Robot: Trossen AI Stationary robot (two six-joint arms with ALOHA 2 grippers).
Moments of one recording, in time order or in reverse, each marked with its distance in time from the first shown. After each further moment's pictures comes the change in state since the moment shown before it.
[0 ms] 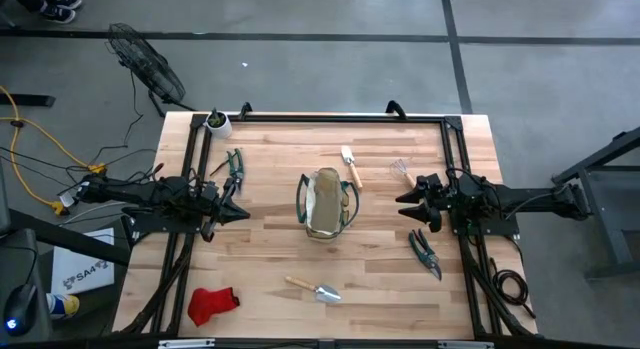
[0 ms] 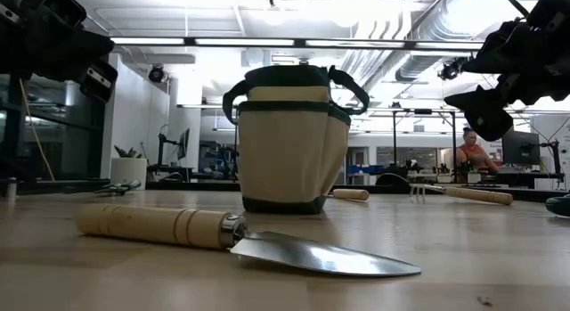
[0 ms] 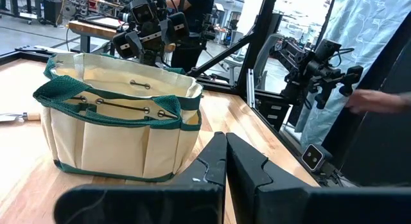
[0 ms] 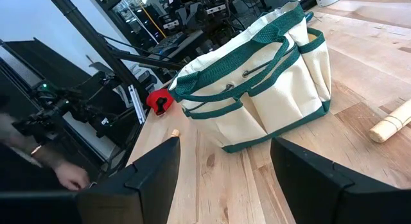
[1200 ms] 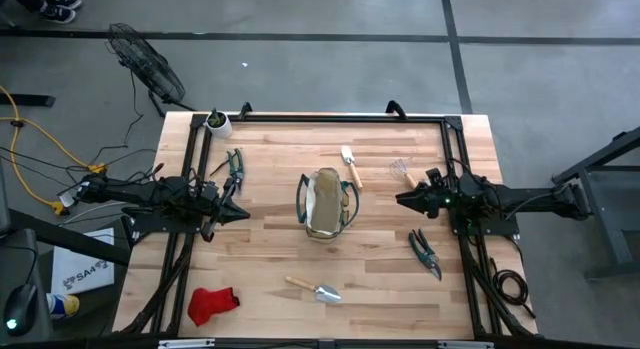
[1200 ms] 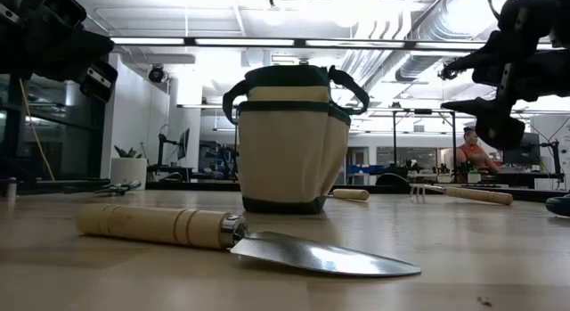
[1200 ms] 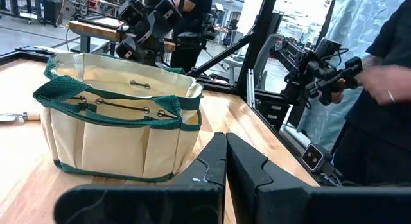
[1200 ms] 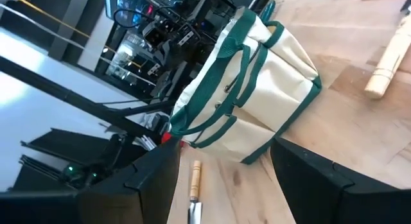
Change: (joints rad) left arm 0.000 0.000 0.000 0.000 0.000 0.000; right arm 0.000 0.005 0.000 0.016 0.107 0.430
